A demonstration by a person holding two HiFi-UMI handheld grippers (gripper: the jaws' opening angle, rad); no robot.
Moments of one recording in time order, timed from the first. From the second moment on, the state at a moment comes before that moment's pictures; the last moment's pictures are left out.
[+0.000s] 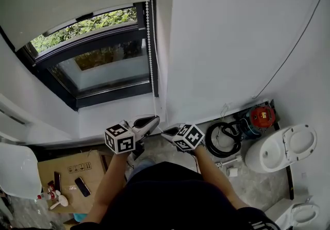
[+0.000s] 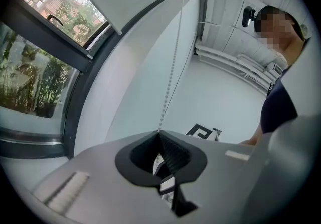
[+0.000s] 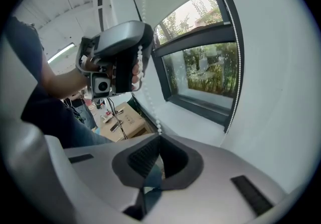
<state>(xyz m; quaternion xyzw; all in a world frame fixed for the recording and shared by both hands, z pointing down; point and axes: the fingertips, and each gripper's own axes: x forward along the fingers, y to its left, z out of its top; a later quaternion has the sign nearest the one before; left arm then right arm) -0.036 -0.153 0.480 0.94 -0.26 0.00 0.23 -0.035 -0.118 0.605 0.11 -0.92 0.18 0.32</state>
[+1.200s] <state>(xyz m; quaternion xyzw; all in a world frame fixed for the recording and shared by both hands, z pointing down) -0.034 -0.114 0.601 0.90 -0.26 0.11 0.33 -0.015 -0.126 0.488 0.10 -0.95 0.09 0.28</state>
